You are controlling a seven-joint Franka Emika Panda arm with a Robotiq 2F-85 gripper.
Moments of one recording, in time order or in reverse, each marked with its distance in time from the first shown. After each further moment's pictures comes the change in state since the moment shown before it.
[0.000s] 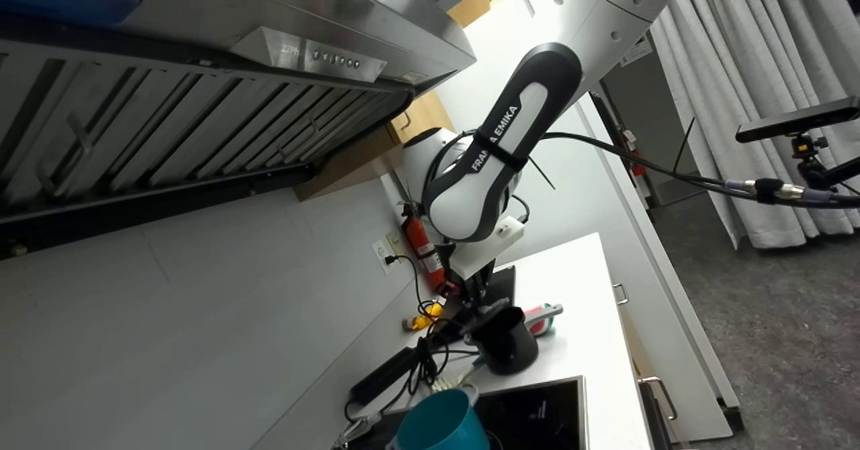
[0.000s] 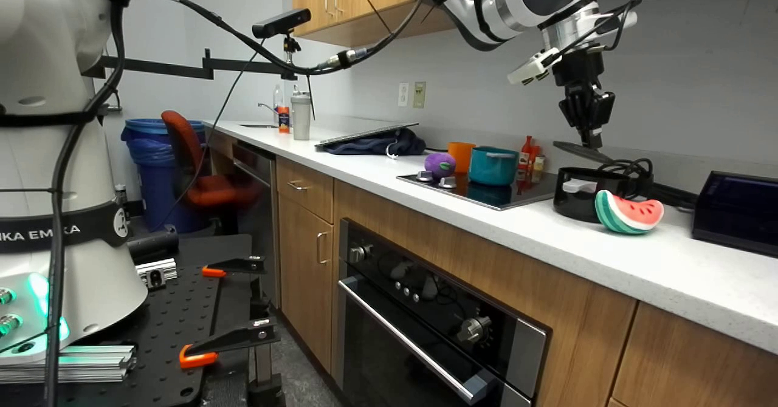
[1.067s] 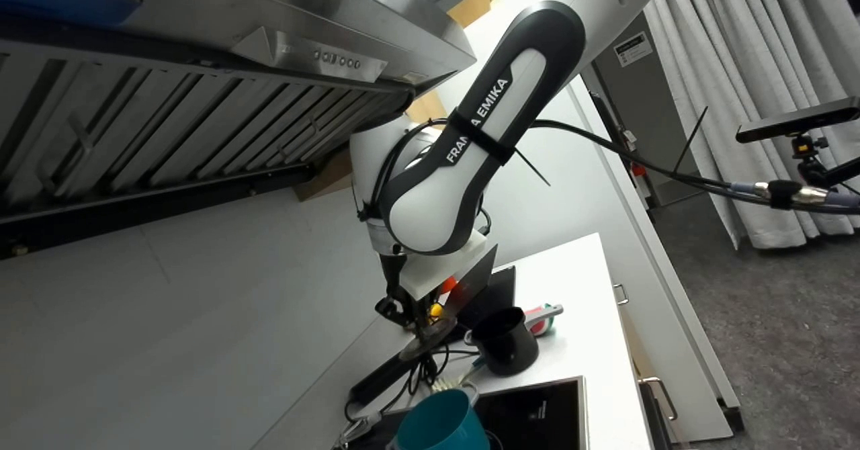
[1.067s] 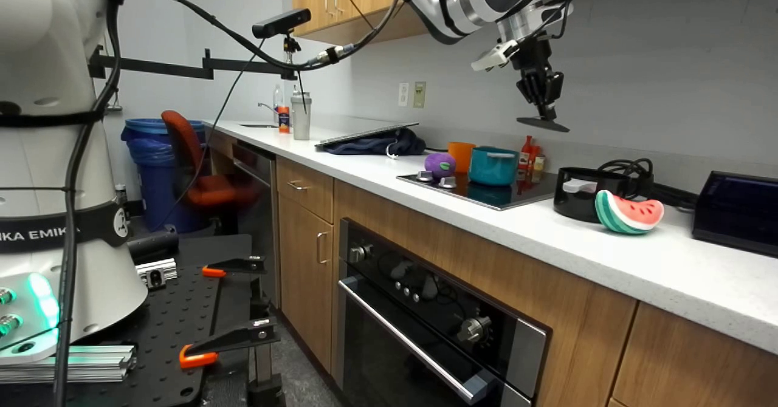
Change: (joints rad) arm 0.133 -0.046 0.028 -0.017 -0.050 0.093 0.029
